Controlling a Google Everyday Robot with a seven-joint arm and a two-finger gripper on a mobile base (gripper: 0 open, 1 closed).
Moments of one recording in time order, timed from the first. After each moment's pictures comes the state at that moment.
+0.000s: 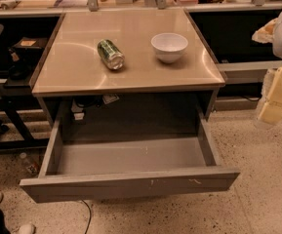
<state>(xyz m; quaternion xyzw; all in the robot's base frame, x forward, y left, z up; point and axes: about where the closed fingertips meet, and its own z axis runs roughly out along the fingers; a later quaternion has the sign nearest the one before) 0.439 -0.215 0.980 -0.60 0.78 -0.04 0.17</state>
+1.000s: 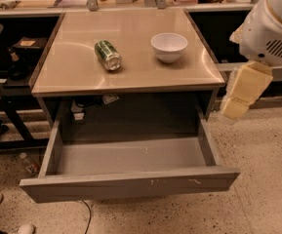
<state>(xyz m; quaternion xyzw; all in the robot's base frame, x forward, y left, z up) 0.452 -0.174 0.974 -0.58 0.79 -0.03 0.18</state>
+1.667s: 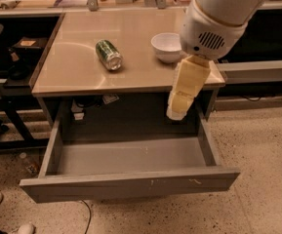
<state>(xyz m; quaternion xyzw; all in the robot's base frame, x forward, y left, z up) 0.467 -0.086 0.966 -0.61 0.77 0.02 0.16</state>
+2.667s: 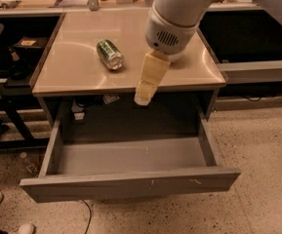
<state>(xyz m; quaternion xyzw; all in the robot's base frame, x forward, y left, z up) 0.522 -0.035 0.949 -0.60 0.78 0.01 0.19</state>
